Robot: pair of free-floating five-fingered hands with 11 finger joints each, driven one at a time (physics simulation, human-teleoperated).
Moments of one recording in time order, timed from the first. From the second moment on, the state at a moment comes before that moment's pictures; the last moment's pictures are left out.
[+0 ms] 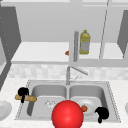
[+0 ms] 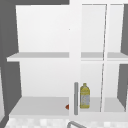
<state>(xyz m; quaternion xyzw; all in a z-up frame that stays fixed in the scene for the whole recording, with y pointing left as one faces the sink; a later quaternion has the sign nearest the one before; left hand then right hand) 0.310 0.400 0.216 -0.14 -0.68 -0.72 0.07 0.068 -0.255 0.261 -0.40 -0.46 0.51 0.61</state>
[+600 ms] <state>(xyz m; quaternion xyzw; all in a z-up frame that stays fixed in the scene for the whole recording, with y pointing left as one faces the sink) 0.361 0.325 0.201 -0.14 -0.68 -0.72 0.07 0.068 -0.255 0.261 -0.40 -0.46 0.51 0.61</state>
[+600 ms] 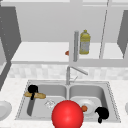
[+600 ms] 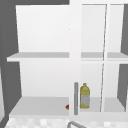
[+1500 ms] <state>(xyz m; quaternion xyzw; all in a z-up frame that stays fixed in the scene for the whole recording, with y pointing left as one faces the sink) 0.429 0.252 0.107 -0.14 -0.68 -0.72 0.07 0.068 -0.255 0.261 -0.40 -0.46 0.51 0.61</state>
